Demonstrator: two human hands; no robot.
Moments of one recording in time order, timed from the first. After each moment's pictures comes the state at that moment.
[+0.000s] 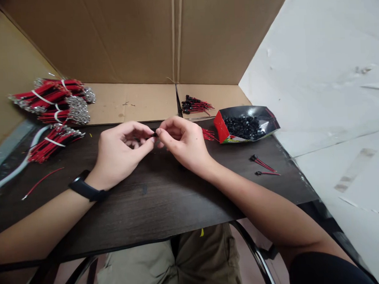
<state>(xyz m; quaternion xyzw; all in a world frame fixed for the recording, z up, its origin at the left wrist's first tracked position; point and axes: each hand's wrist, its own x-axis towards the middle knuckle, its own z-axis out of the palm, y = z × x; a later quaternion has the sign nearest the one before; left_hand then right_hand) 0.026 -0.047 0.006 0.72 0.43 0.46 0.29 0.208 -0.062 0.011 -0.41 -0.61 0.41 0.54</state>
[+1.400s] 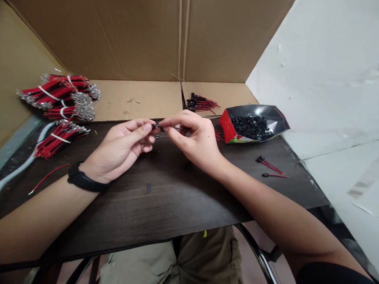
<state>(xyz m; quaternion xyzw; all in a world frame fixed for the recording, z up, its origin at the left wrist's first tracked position) 0.021 -0.038 0.010 0.45 0.33 0.46 0.69 0.217 -0.062 0.022 -0.42 -0.70 0.21 0.53</state>
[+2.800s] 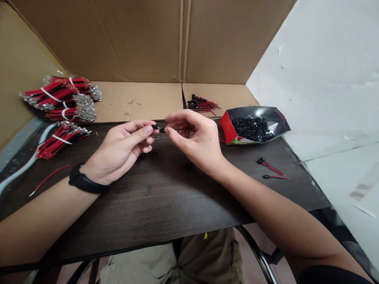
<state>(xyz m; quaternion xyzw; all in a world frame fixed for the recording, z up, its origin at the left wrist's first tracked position) 0.022 -0.039 0.011 0.45 0.35 0.47 0.67 0.218 -0.064 0.019 -0.44 -0.67 0.23 0.55</state>
